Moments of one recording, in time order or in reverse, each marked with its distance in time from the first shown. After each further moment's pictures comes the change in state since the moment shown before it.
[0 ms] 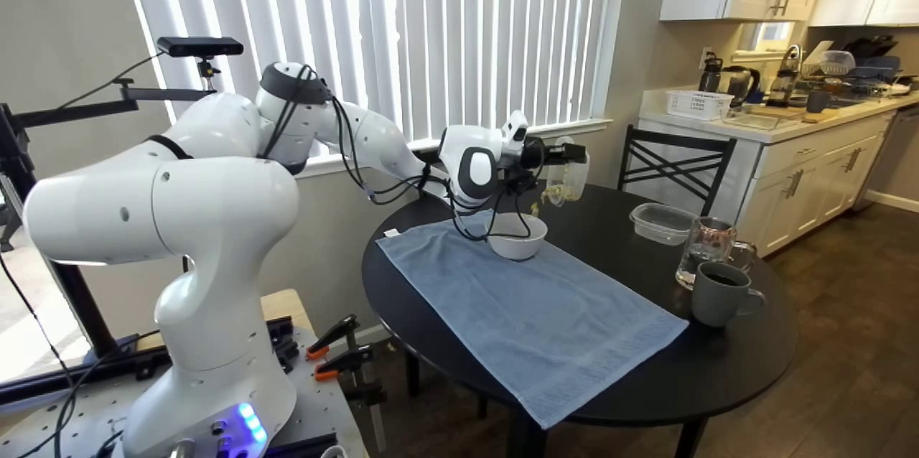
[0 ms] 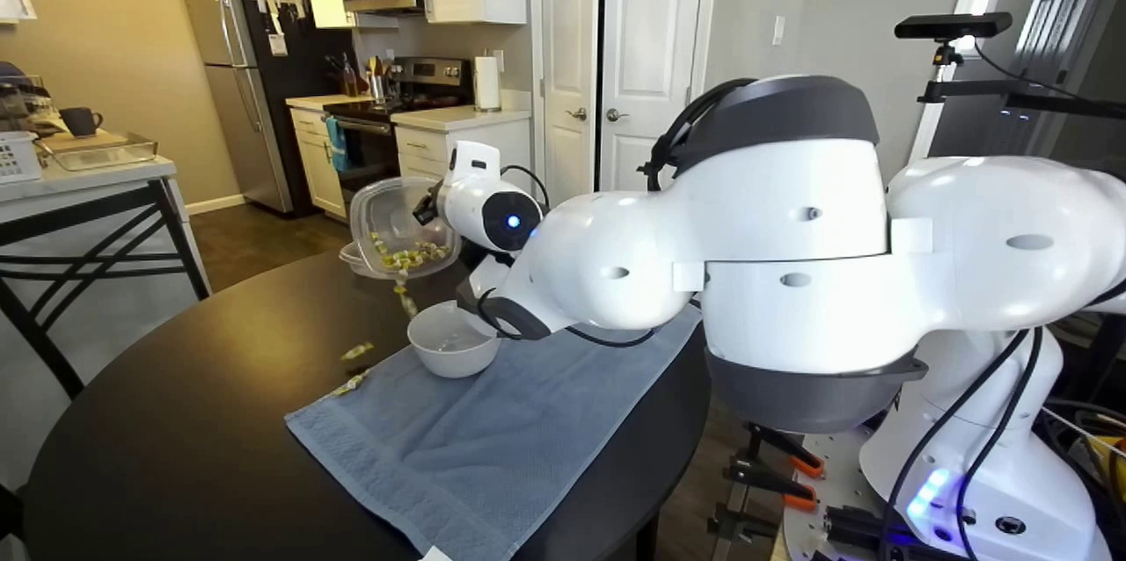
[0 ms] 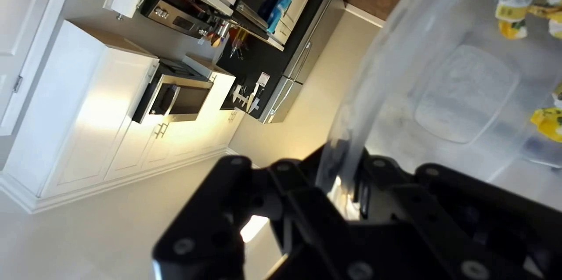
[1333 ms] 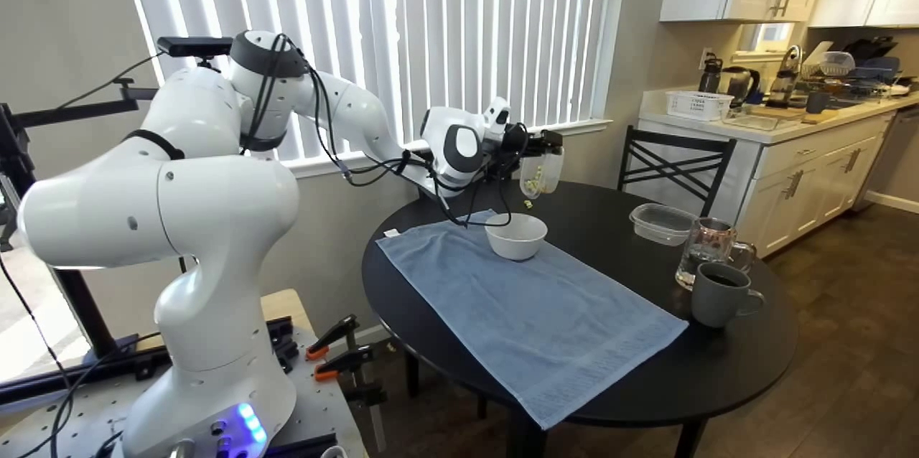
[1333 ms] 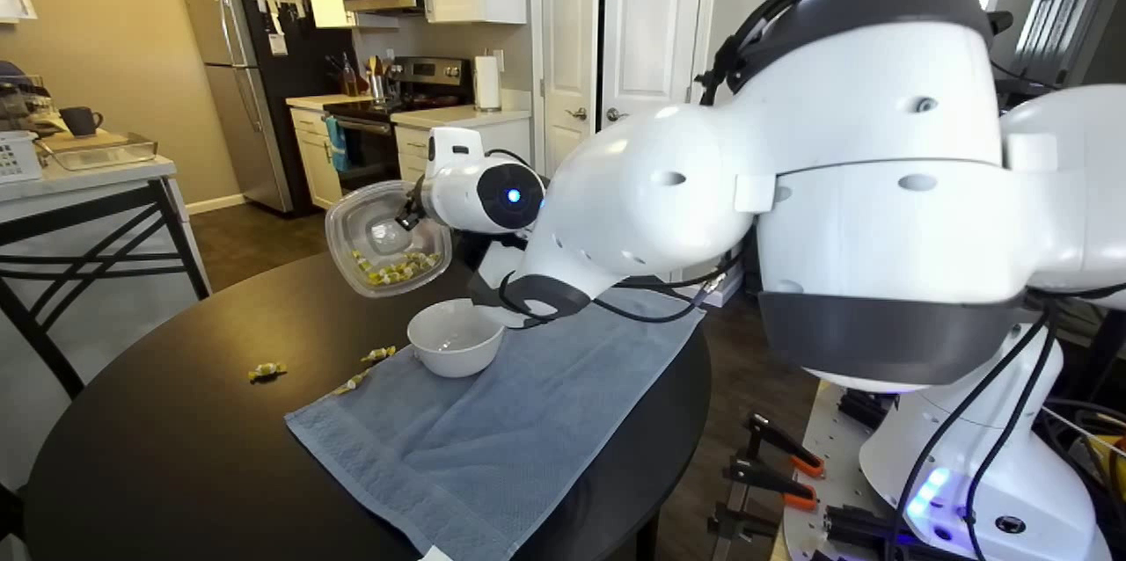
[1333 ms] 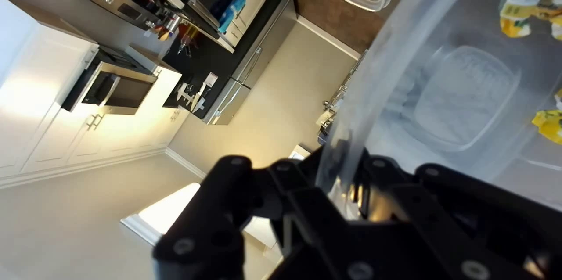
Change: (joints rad) arm 0.110 -0.168 -0.036 -0.119 -0.352 -0.001 0.079
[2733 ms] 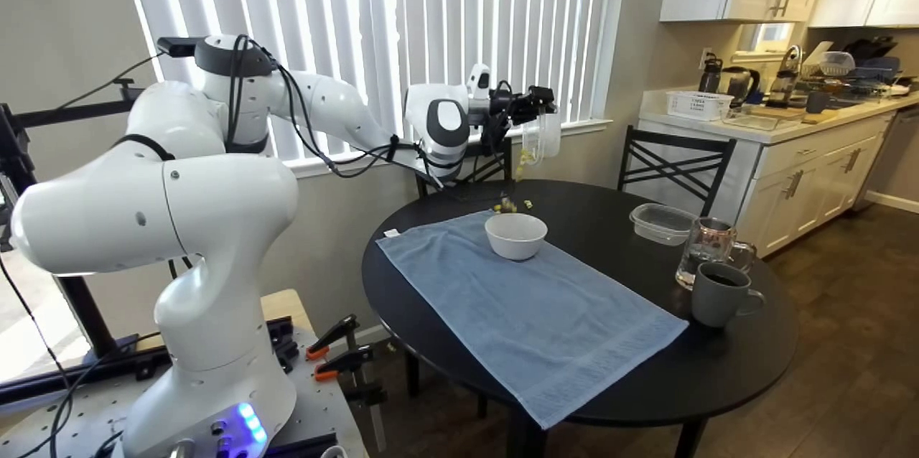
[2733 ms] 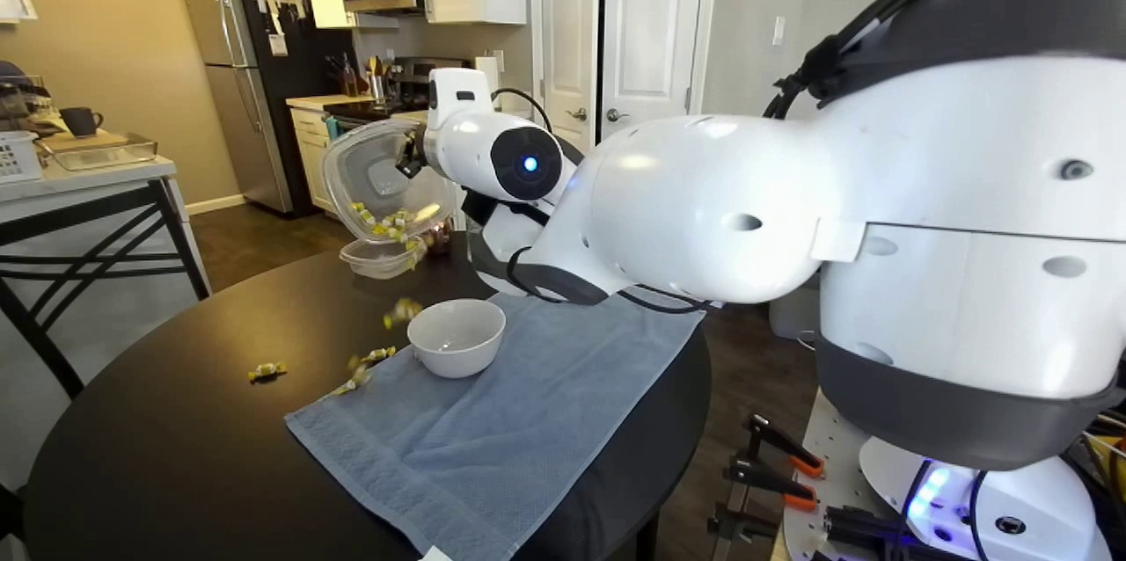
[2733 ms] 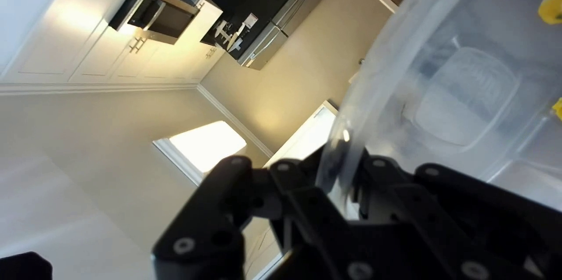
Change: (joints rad) arm 0.156 0.085 -0.191 -0.094 0.060 0.000 -0.107
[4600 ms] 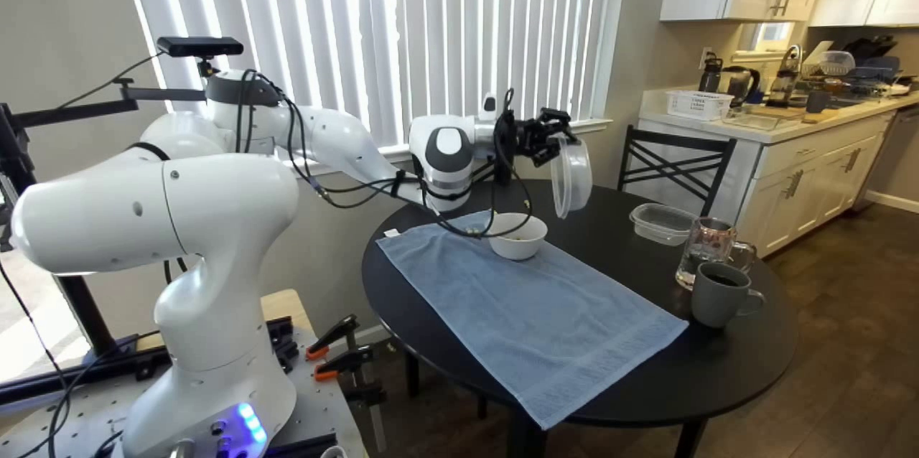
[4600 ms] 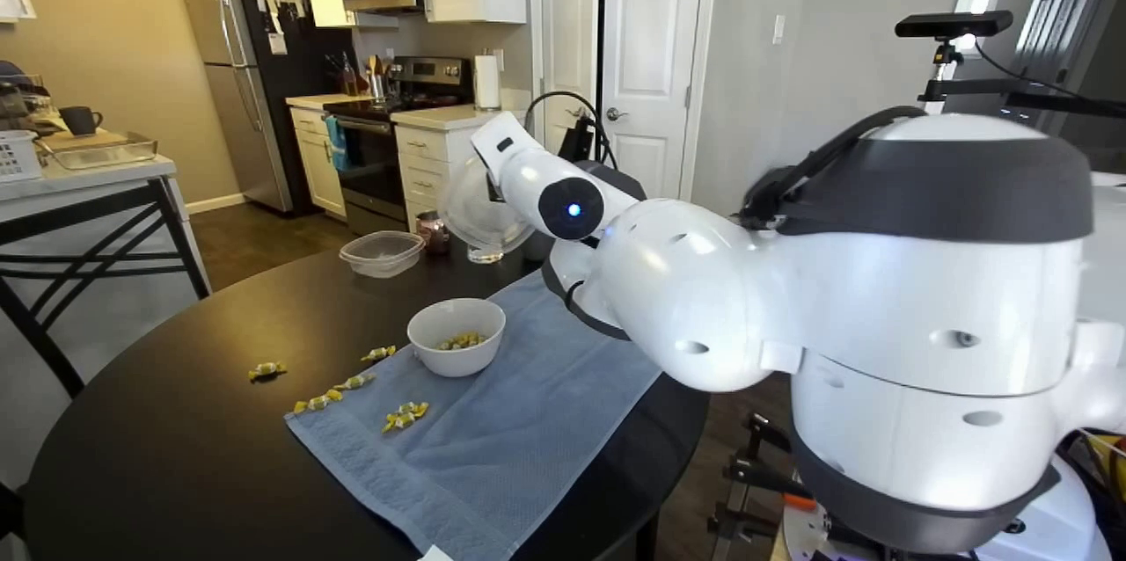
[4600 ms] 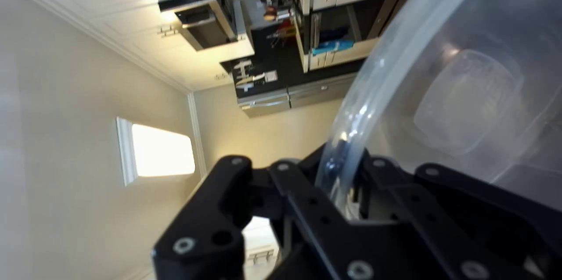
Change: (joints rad) arm -0.016 0.186 0.014 -0.189 -0.032 -0.007 -0.376
